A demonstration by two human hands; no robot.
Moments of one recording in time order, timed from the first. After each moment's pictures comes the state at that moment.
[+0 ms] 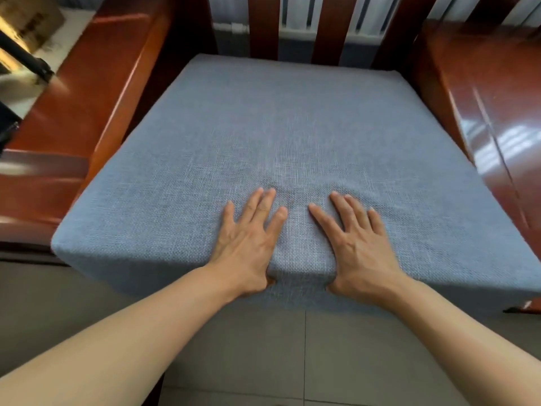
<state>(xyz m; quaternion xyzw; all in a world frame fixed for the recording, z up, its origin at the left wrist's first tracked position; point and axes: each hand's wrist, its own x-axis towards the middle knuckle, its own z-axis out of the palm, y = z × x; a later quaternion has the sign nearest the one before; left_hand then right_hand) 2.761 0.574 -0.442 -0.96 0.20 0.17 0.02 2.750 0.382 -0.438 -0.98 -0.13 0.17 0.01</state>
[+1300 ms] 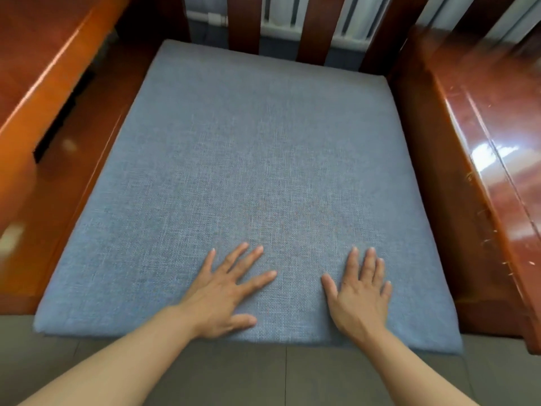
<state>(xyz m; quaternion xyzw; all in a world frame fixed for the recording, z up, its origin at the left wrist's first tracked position) 2.773 0.599 -0.592 -0.91 0.32 0.26 -0.05 2.742 0.349 -0.582 -0.96 0.20 0.18 0.09</state>
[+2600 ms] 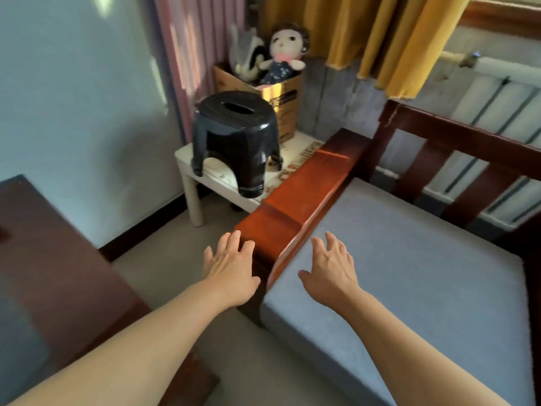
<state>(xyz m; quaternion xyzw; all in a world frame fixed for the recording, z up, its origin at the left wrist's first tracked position) 2.626 0.821 -0.276 -0.96 -0.22 0.12 -0.14 2.715 0.670 -0.271 -0.96 -0.24 0.14 0.10</state>
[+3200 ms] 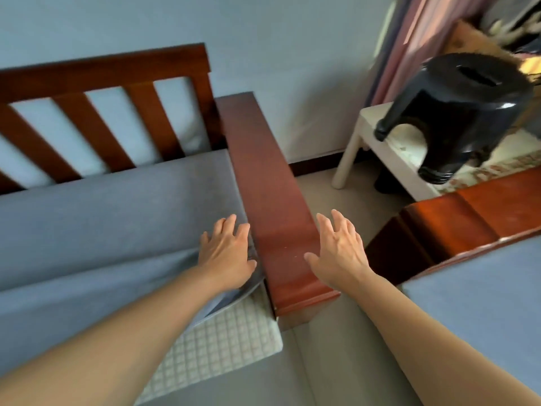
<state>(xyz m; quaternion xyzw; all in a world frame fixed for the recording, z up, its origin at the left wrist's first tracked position) 2.341 0.911 -0.304 -0.84 -0.51 0.12 -0.13 2.514 0.832 -0.297 -0.82 -0.54 0.19 0.06</state>
